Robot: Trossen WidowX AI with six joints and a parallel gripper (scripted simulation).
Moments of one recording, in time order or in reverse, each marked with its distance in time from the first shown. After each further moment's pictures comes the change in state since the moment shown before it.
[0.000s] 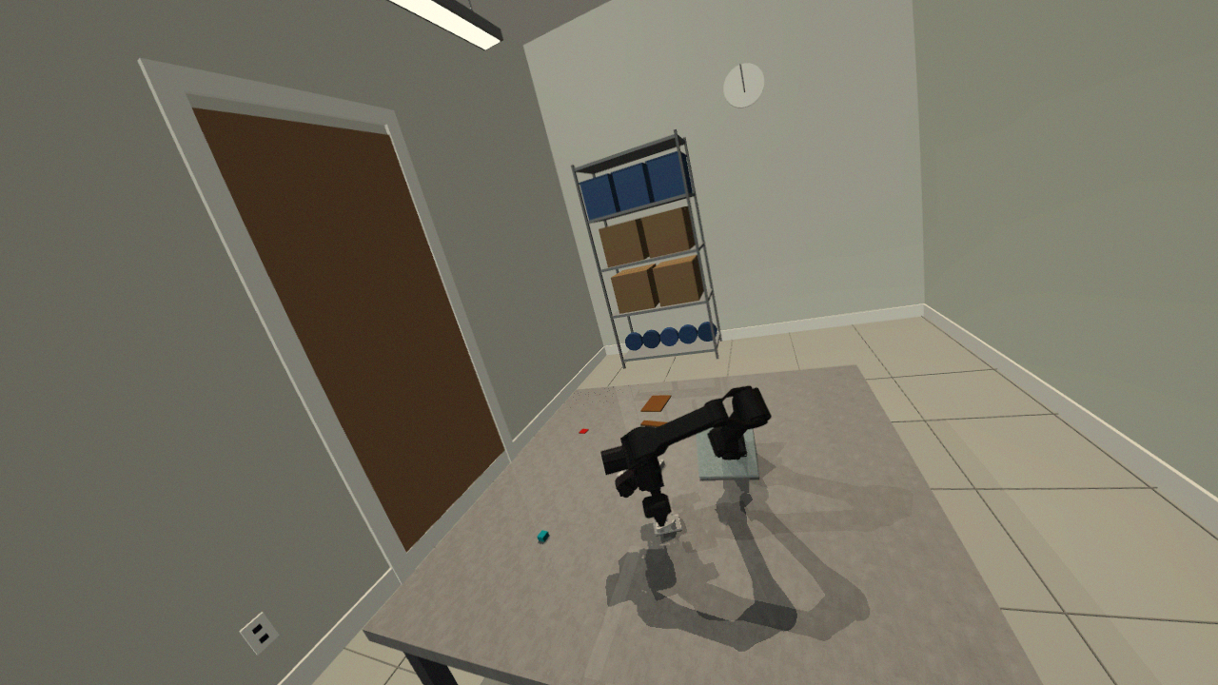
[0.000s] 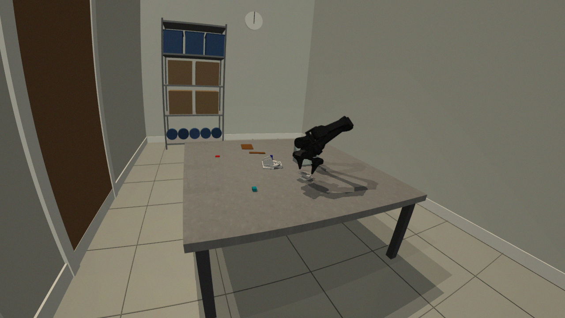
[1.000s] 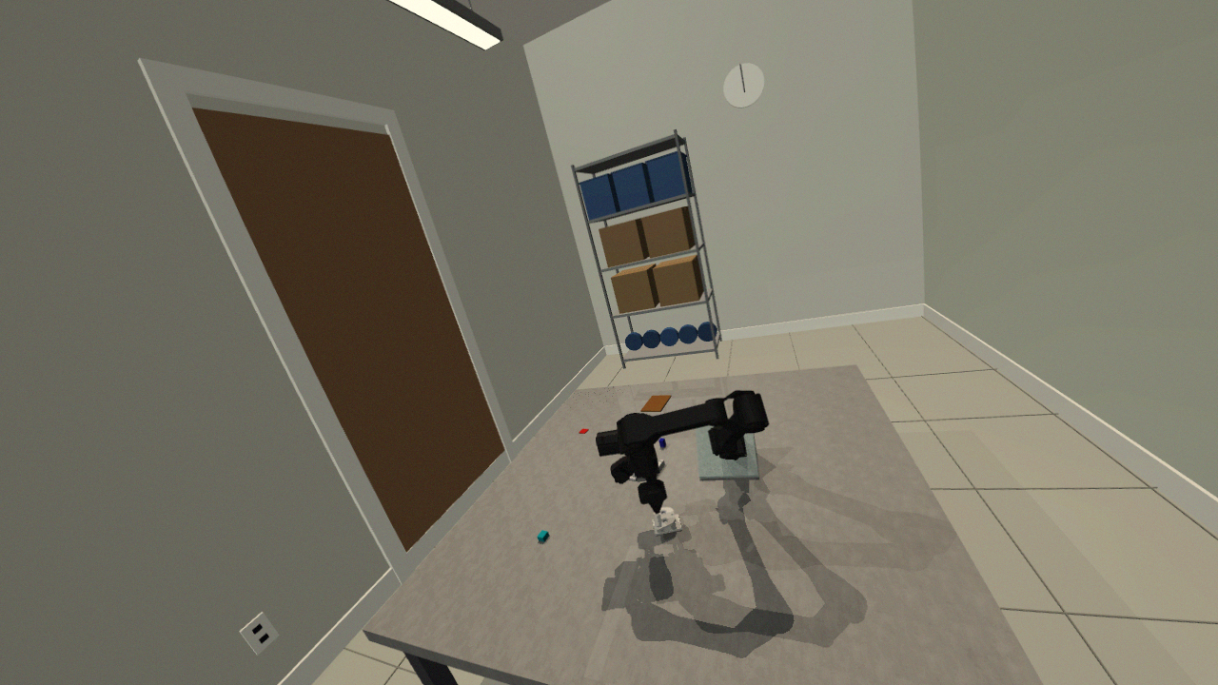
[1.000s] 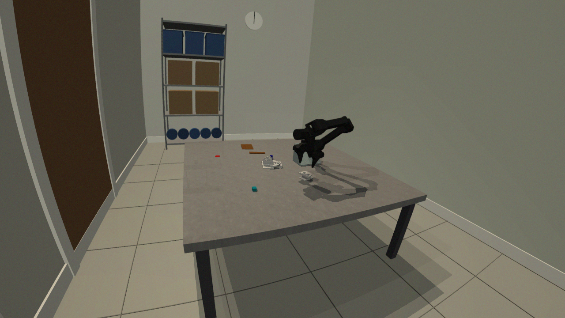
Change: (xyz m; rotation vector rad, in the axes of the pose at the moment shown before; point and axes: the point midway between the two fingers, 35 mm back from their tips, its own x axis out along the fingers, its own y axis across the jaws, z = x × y) arm -0.039 -0.002 0.003 0.000 -0.008 -0.009
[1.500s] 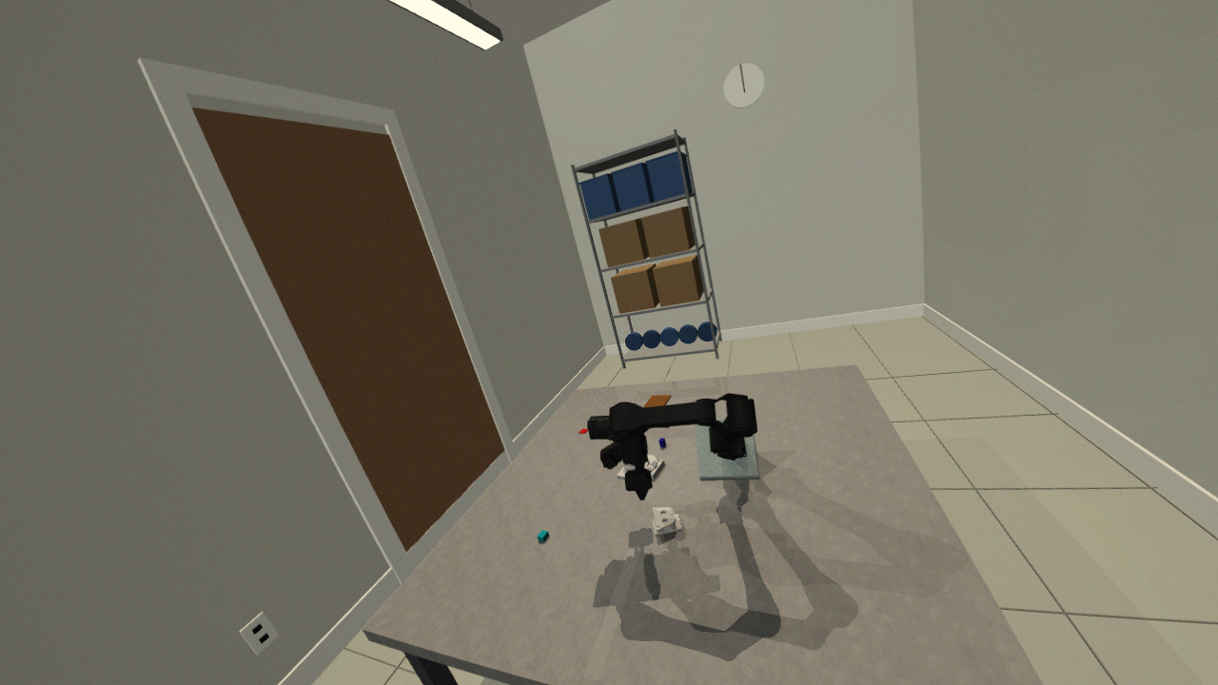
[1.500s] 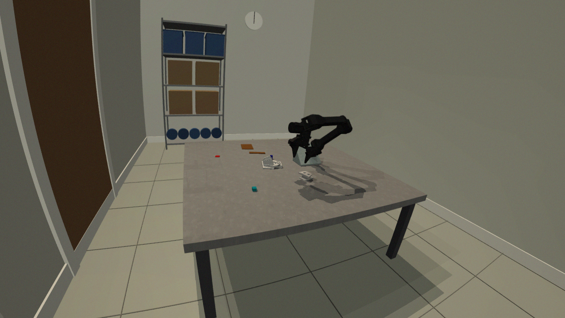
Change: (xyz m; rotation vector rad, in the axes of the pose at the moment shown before) arm -0.025 -0.030 0.025 0.055 -0.067 -0.068
